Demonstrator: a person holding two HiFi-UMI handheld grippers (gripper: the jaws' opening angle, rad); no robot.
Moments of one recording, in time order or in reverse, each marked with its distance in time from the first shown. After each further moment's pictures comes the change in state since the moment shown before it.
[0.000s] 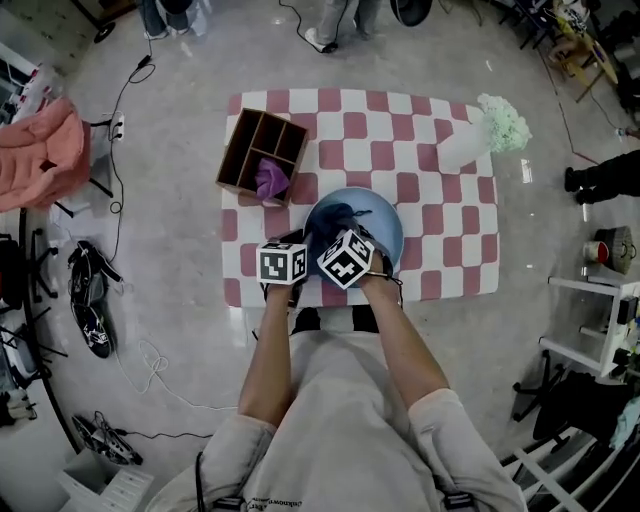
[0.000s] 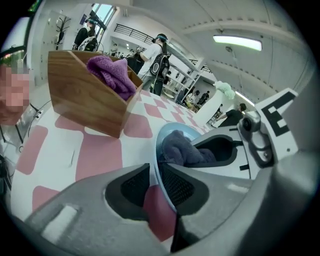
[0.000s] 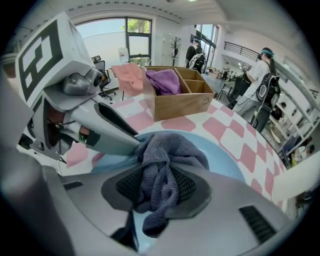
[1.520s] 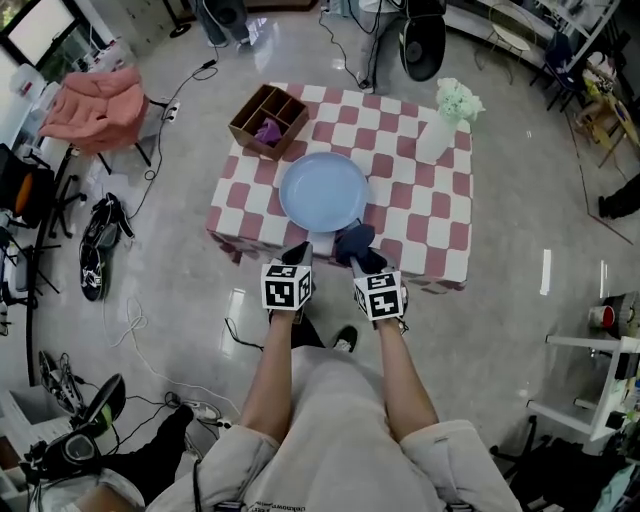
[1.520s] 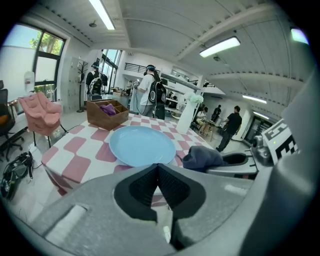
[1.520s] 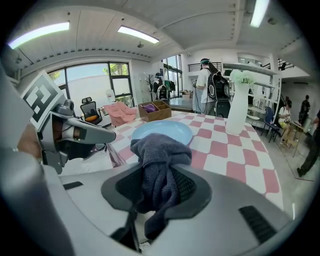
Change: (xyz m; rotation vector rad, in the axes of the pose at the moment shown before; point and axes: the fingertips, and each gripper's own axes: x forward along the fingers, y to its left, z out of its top) left arm -0.085 -0.193 -0.112 0.042 -0.343 0.264; right arm -0.184 0.025 -0.205 0.294 -0.393 -0.077
